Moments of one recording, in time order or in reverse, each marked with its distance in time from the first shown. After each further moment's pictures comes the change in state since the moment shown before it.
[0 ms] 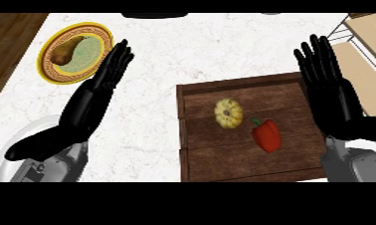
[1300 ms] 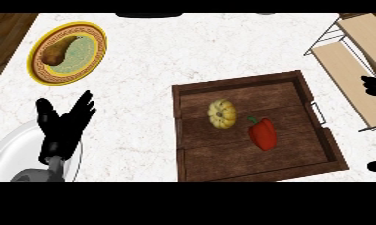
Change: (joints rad) left arm 0.208 0.017 0.178 0.334 0.123 0.068 0.380; right arm 0.260 -0.556 -0.191 0.010 0.162 0.423 0.079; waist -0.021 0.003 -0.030
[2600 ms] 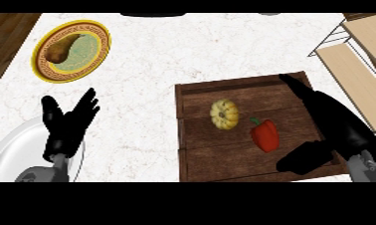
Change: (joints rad) left arm -0.013 -0.054 0.043 0.003 -0.069 -0.037 0.018; right arm -0.342 0.246 0.450 -0.309 0.455 -0.116 1.003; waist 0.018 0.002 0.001
